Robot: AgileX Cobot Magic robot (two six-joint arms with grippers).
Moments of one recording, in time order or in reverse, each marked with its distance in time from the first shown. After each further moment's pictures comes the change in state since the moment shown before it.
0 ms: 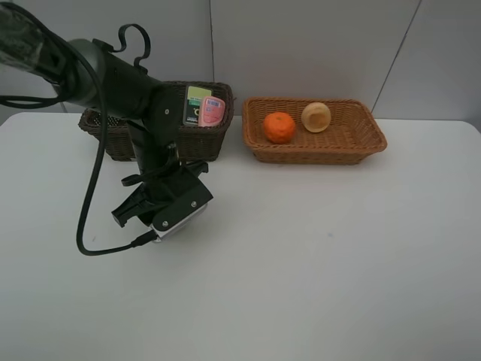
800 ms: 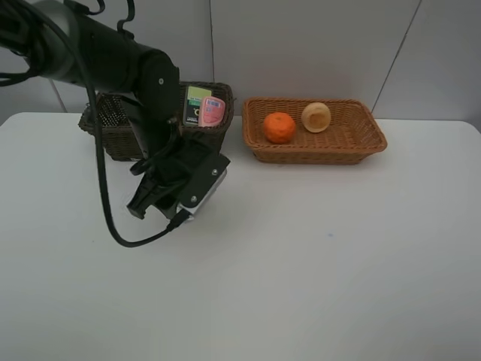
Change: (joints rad) left arm -0.035 -0.104 -0.037 -0.071 -0.003 -0.331; right arm 0.000 0.000 0.000 0.000 0.000 0.000
